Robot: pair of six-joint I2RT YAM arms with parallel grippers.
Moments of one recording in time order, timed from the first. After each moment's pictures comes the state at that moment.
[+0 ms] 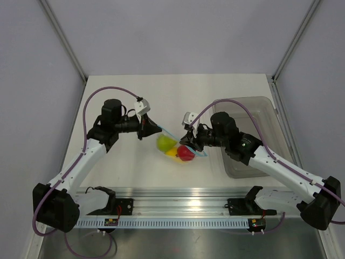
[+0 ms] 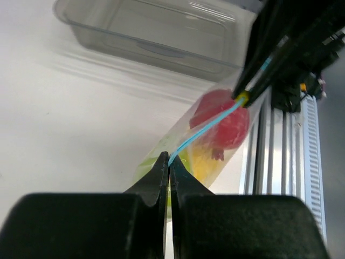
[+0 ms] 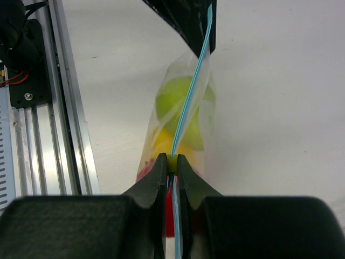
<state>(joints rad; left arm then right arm) -0.33 1.14 0.90 -0.20 0.99 0.20 0.81 1.12 0.97 -0.25 -0.42 -0.25</state>
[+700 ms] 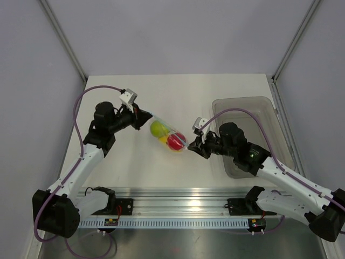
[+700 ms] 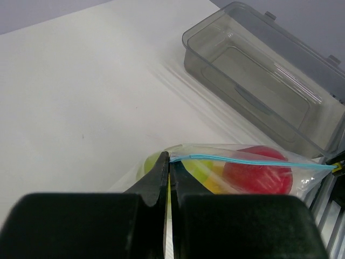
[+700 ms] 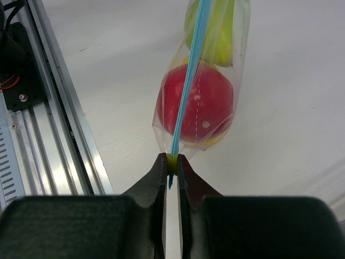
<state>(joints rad) -0.25 1.07 0.81 0.06 0.60 -0.13 0.81 0.95 0.80 -0.24 -0.30 -0.12</state>
